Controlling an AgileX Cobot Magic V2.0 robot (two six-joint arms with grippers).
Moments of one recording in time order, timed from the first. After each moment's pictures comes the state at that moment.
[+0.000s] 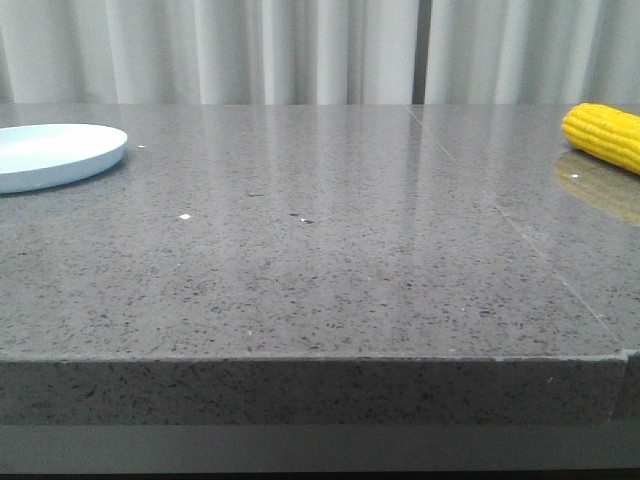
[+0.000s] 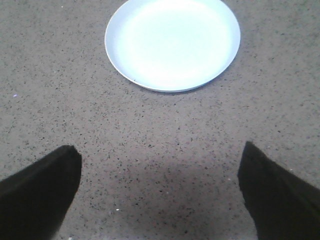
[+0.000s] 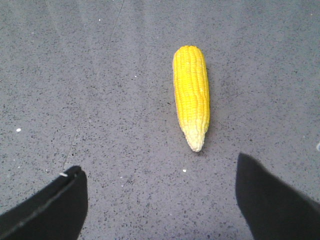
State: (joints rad) left arm -0.07 0.87 -0.93 0.09 0.89 0.02; right arm 0.02 0.71 -0.71 0.04 0.52 0.00
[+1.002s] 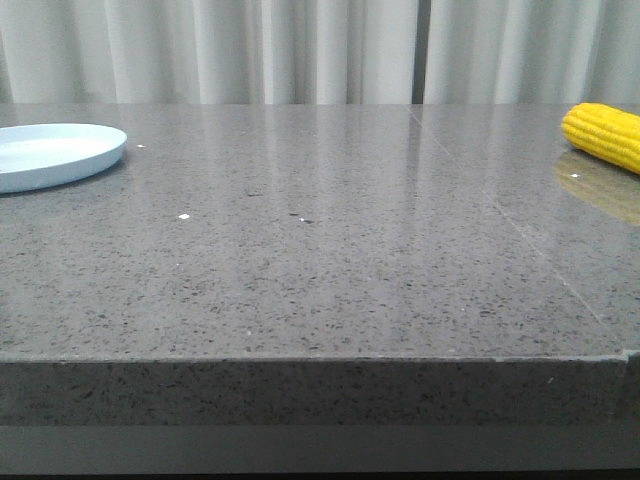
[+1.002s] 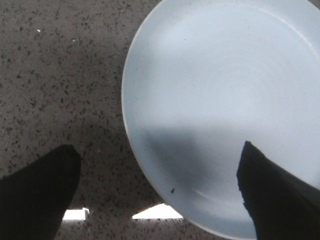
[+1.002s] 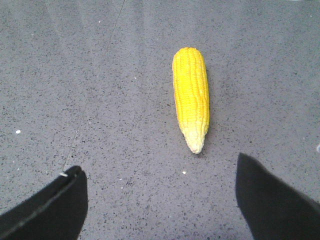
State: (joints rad) left arm 0.24 1.70 -1.39 -0.34 0.87 0.34; right arm 0.02 0.71 -0.71 0.04 0.51 0.00
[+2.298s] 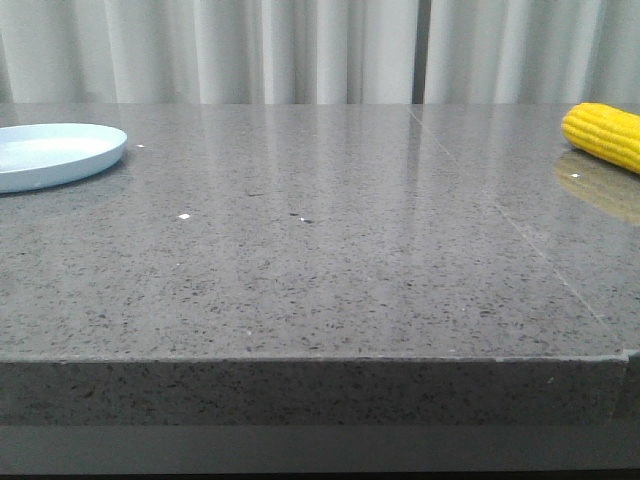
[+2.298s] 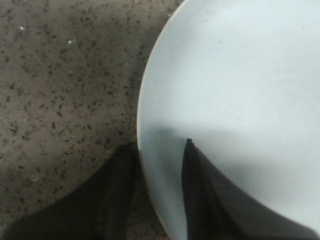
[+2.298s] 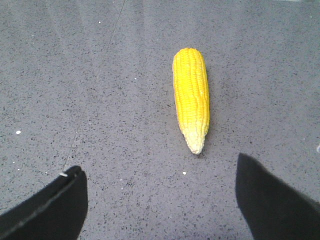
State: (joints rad) left arm 0.24 1.83 -1.43 -0.34 0.85 0.34; right arm 0.02 0.71 -0.71 0.04 0.51 0.00
